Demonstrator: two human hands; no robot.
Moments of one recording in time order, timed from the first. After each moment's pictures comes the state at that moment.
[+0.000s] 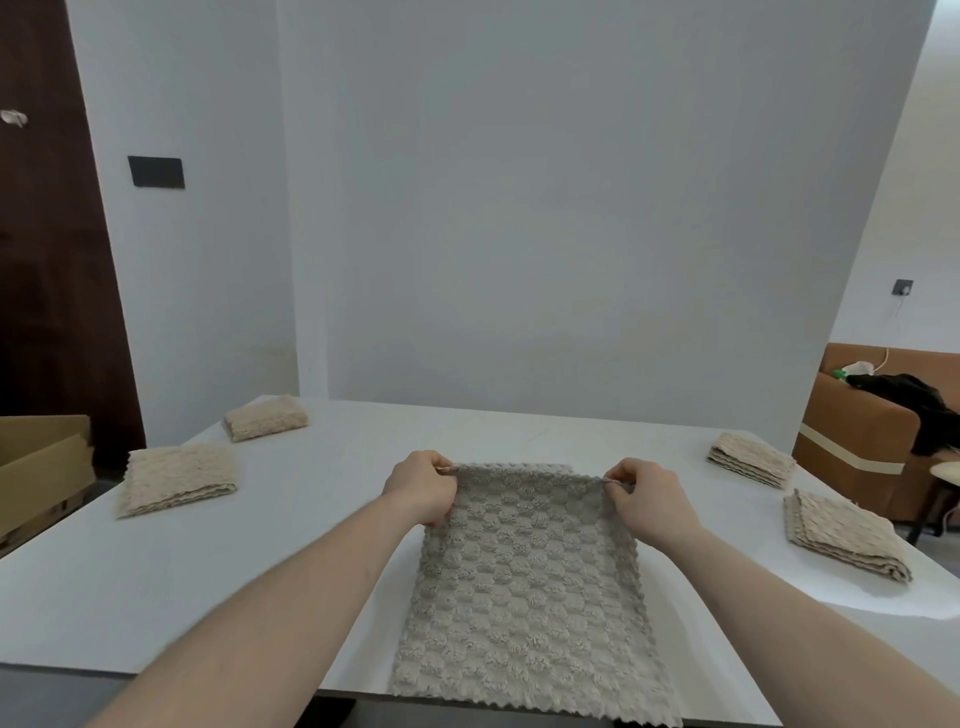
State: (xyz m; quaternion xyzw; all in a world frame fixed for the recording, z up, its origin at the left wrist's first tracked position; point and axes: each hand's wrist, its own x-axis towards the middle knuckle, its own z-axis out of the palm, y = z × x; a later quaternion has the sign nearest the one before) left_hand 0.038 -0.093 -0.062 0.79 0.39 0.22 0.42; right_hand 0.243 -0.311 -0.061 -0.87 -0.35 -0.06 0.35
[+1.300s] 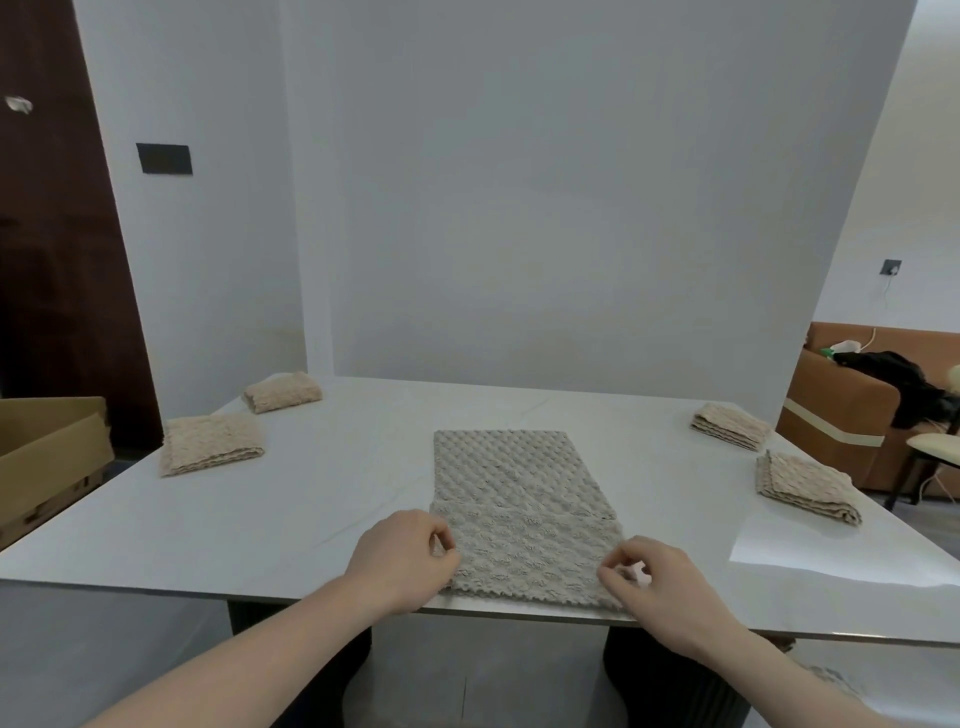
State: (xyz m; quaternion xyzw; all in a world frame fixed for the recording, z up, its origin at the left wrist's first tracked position) left_hand -0.078 -0.189 -0.105 0.92 0.31 0.15 0.17; right_hand 0.142 -0.426 -0.129 -0.83 -0.45 0.00 0.33
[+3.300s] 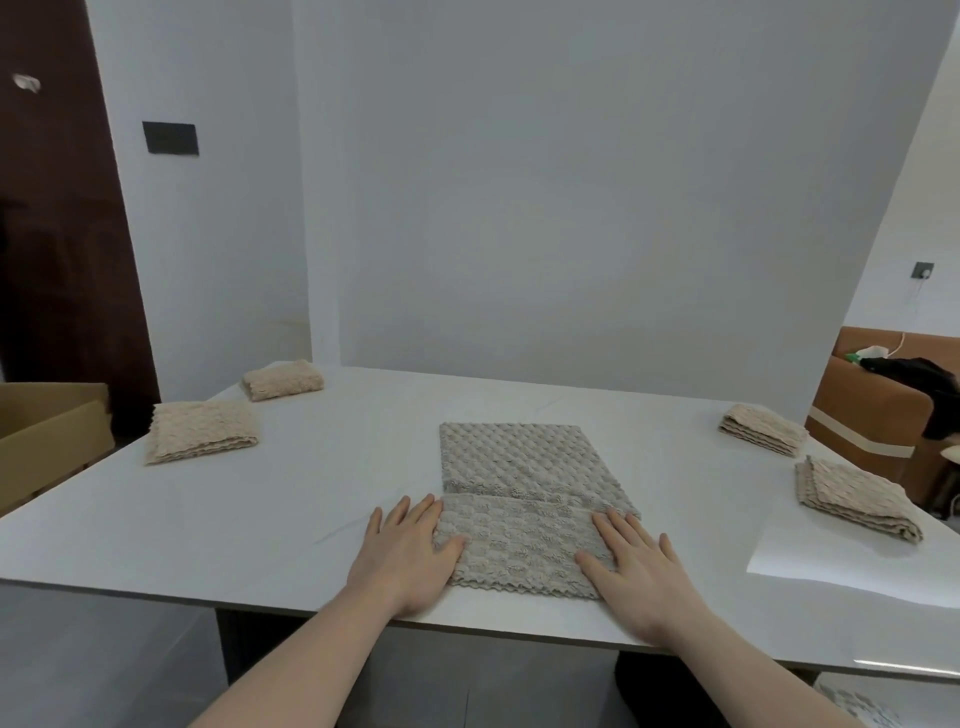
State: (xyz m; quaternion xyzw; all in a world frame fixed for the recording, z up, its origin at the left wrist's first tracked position) left_hand -0.034 -0.132 -0.175 0.92 0.35 0.09 0.13; right_hand 0.169 -0.350 -0.167 -0.90 -0.42 0.02 0.13
